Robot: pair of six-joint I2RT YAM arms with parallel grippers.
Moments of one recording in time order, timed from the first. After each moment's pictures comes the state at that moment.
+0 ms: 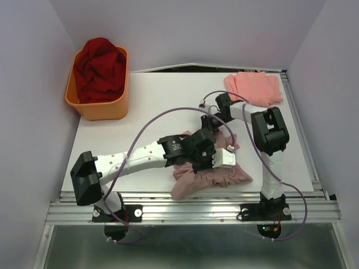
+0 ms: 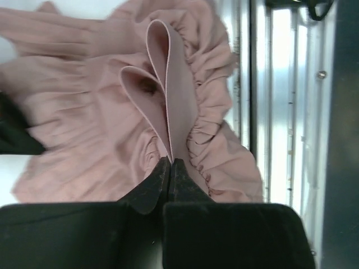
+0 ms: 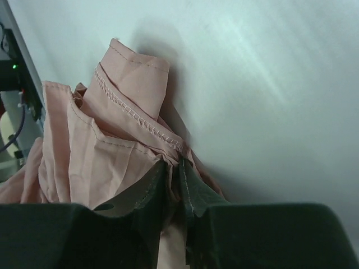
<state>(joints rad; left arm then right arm) -1.21 1.50 1.26 -0.62 0.21 0.39 0.31 2.19 1.52 -0.63 -0.86 -0.19</state>
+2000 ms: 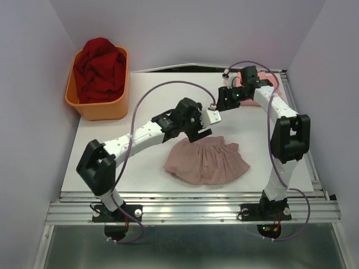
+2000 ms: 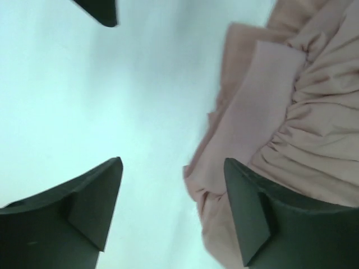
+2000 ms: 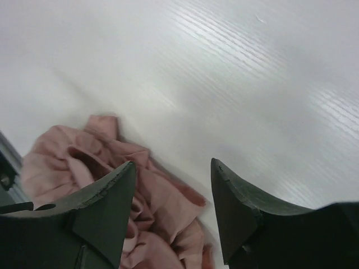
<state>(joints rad) -0.84 1.68 1.28 -0.32 0.08 0.54 0.16 2.01 1.70 -0.74 -0.64 -0.10</state>
